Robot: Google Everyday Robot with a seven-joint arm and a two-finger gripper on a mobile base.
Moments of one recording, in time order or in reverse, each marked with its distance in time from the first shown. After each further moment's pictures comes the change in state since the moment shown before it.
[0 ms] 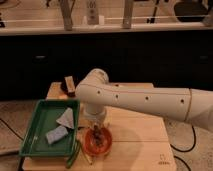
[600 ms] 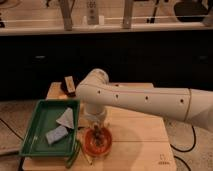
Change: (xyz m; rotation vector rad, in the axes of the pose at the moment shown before) arm 0.000 0.004 0.002 0.002 -0.007 0.001
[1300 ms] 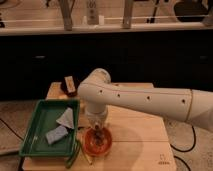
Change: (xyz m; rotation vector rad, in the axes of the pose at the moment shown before) arm 0.001 0.004 0.000 0.009 -0.011 0.006
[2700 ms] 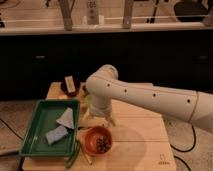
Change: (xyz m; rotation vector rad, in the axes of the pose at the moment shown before) arm 0.020 0.005 -0.006 0.064 -0.028 0.015
